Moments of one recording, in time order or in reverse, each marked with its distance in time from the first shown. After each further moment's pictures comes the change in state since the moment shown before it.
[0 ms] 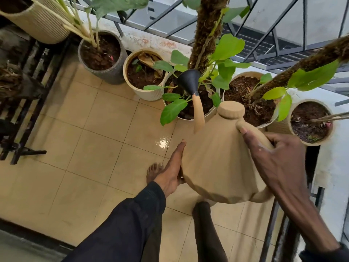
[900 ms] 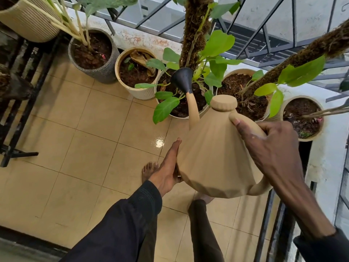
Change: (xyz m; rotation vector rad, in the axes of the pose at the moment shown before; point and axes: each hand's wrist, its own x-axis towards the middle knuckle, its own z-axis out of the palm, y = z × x) left_hand -0.001 -0.004 0.009 -0.074 -0.001 -0.032; right_hand 0.012 -0.008 -0.012 -0.061 -0.043 0.007
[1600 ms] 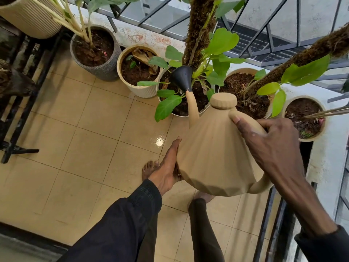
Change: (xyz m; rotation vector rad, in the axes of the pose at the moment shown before) left_hand -0.004 0.000 -0.005 -0.031 0.006 0.009; right_hand 0.001 -0.006 0.004 -0.009 0.004 -0.002
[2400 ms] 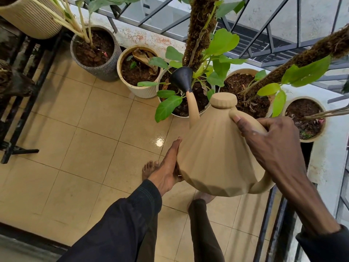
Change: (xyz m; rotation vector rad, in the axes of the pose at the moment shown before) left_hand -0.001 0.002 0.001 -0.015 0.002 -0.015; right_hand 0.005 0.001 0.000 -0.044 -0.008 -0.042
